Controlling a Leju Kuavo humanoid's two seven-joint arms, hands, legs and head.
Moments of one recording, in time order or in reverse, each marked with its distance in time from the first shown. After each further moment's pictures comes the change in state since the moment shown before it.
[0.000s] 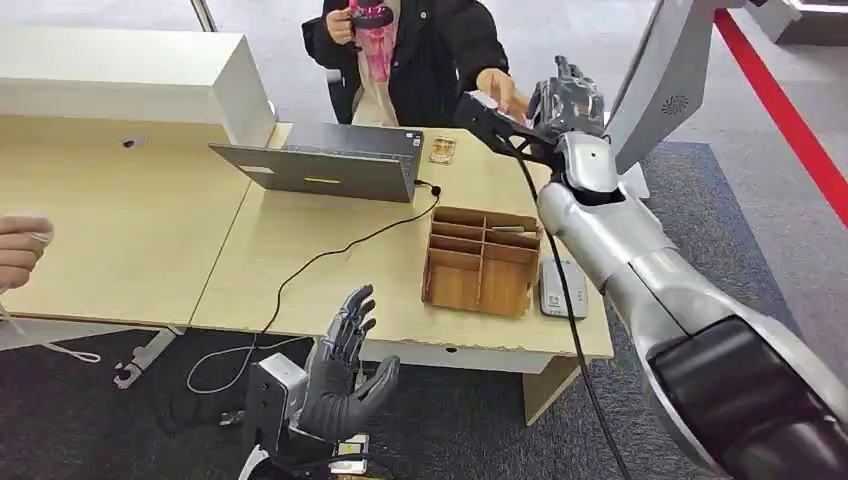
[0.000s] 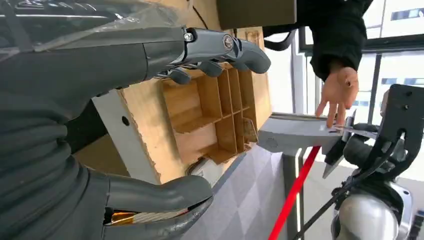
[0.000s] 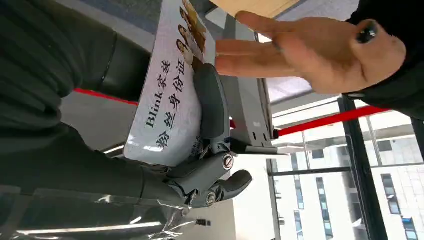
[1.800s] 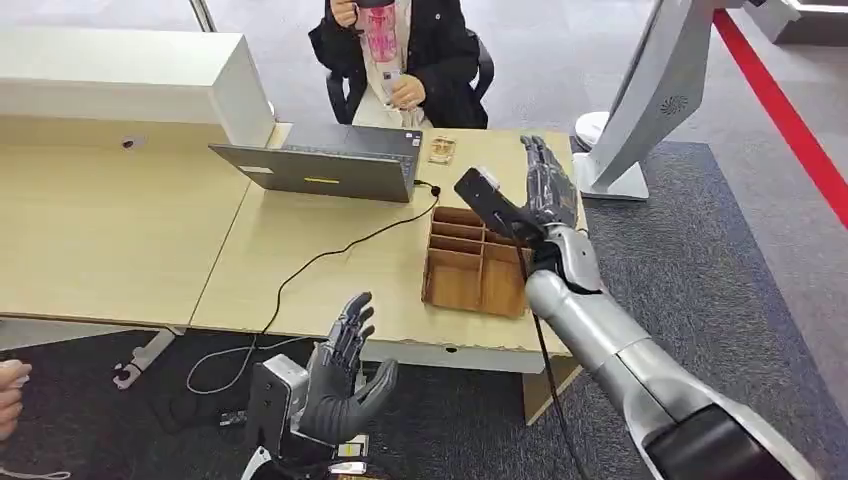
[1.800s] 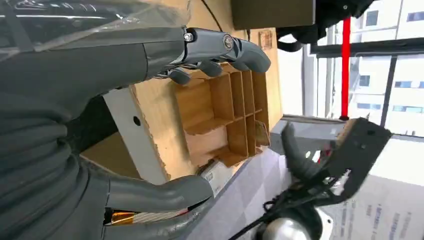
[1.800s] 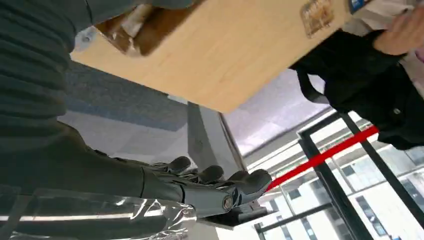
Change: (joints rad) left arm 0.018 -0.003 0.011 0.023 0.018 0.001 -0.003; right arm 0.369 -0.084 -0.022 -0.311 -0.237 -0.212 -0.130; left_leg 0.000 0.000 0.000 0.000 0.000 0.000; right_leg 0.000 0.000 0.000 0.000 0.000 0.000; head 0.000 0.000
